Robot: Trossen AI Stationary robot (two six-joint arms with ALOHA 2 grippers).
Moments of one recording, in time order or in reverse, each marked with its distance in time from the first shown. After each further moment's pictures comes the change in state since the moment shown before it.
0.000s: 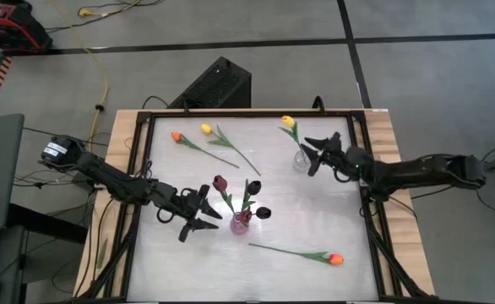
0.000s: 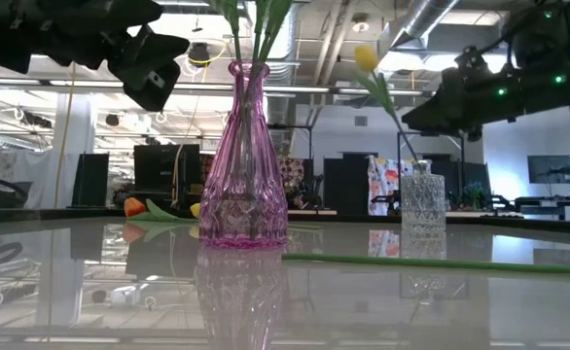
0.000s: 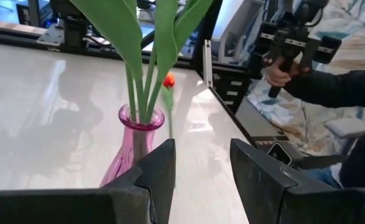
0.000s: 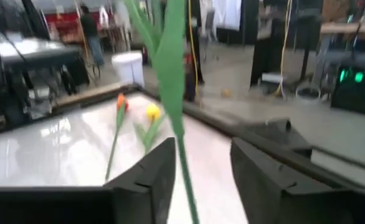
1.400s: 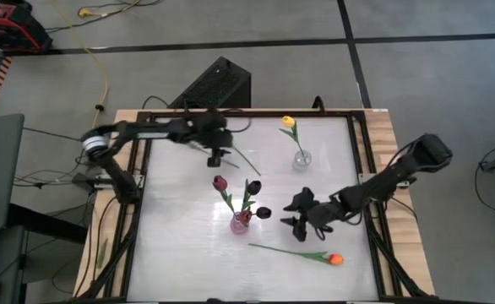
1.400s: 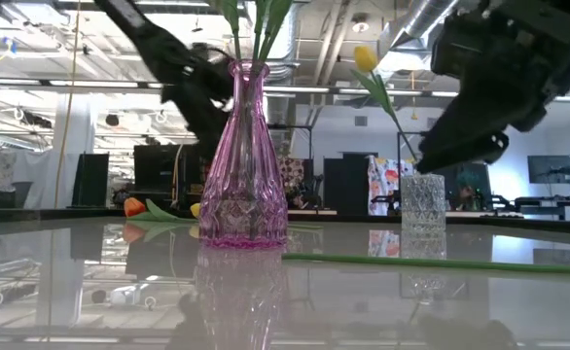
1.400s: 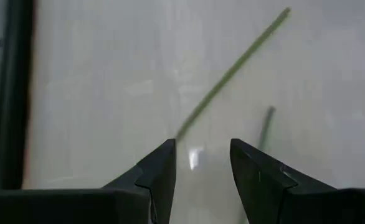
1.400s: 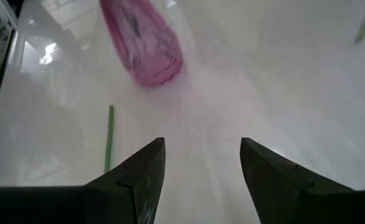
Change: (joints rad) left arm 0.861 0.466 0.654 -0.964 0.191 0.920; right arm 0.707 0.521 0.451 -0.591 0.029 0.589
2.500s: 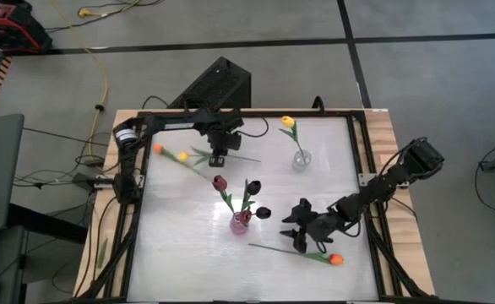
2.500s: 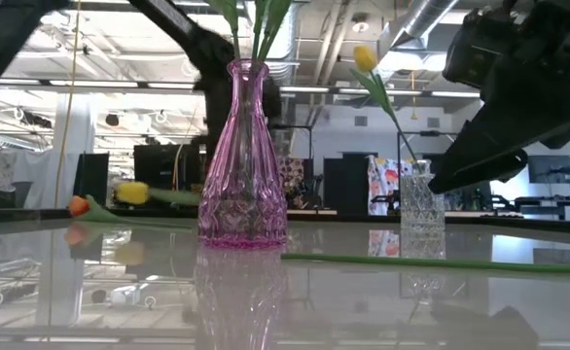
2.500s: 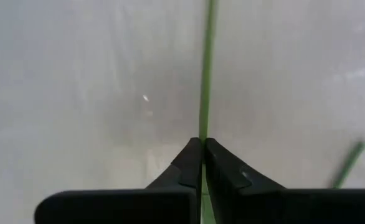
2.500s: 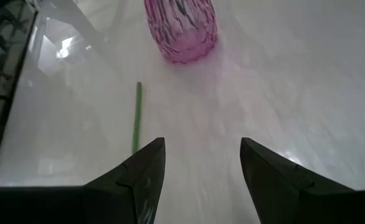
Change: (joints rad) left arm -0.038 0.248 0.402 -0.628 -0.072 -0.041; right arm 0.092 0.122 -0.001 0.131 0.016 0.034
